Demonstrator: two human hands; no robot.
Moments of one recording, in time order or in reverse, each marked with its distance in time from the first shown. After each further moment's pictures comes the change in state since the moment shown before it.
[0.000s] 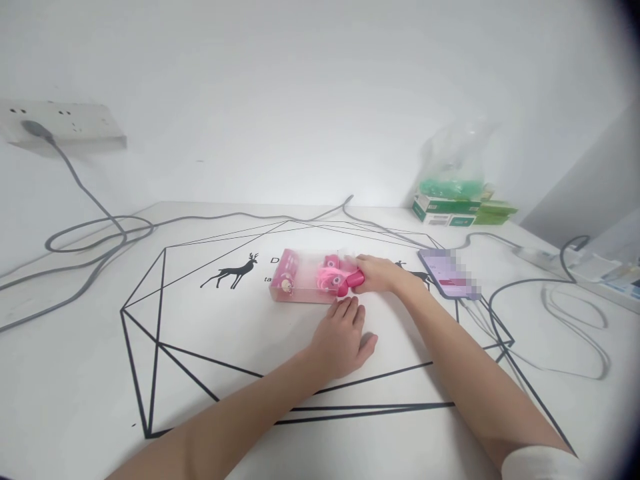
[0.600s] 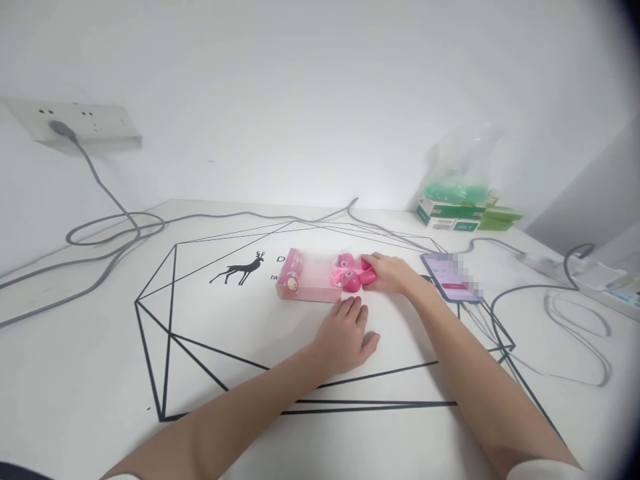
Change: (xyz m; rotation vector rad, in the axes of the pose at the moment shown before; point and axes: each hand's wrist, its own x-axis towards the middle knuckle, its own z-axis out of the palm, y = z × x) left_hand -0.001 0.000 0.003 0.004 0.004 -0.019; right_hand -0.016 0.000 -0.009 -0.160 0.049 0.109
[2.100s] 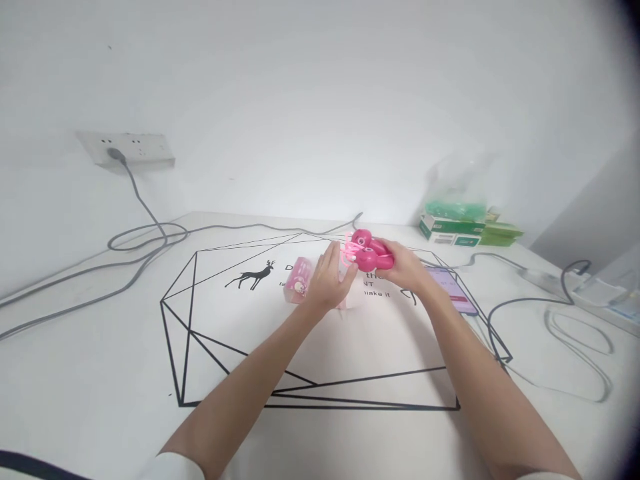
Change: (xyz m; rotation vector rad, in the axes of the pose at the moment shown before) left_hand 0.067 -0.056 -0.051 -0.594 0.307 -0.446; right_hand -0.012 0.012 -0.035 0.417 0.424 0.005
